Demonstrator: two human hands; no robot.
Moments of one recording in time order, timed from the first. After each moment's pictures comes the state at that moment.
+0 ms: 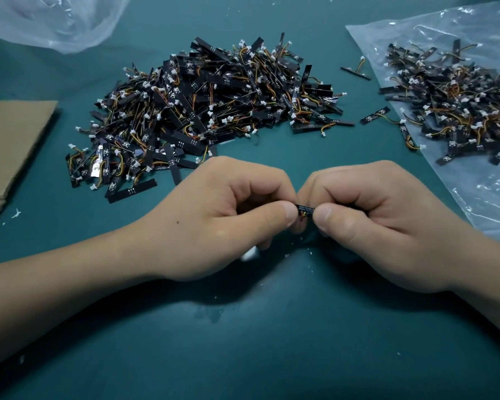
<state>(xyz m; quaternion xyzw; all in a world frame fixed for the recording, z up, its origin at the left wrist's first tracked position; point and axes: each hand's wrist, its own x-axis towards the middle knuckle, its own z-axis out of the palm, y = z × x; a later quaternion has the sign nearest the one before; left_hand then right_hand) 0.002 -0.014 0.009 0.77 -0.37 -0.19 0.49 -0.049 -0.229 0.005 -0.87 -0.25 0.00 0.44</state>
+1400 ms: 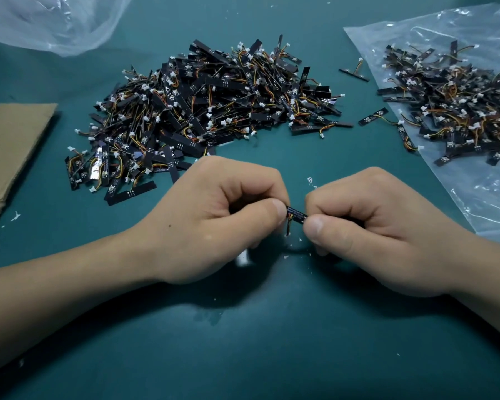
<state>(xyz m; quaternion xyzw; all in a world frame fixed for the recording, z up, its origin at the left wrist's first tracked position) 0.002 -0.011 0.008 0.77 -0.38 -0.15 0.49 -0.049 -0.231 0.003 -0.88 -0.25 0.04 0.41</state>
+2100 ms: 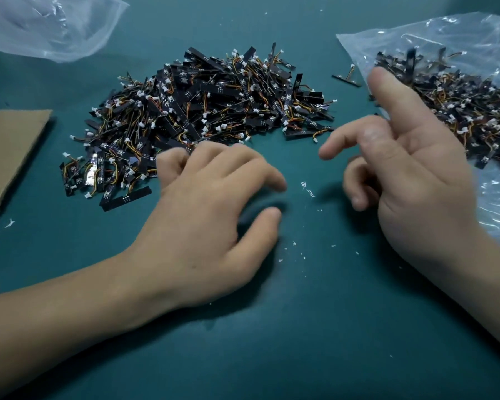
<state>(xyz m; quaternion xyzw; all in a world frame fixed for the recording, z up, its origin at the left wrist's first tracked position) -0.013 -0.014 0.001 0.90 -0.36 0.10 0.24 -0.040 -0.238 -0.007 -0.74 -0.07 -0.18 0.65</state>
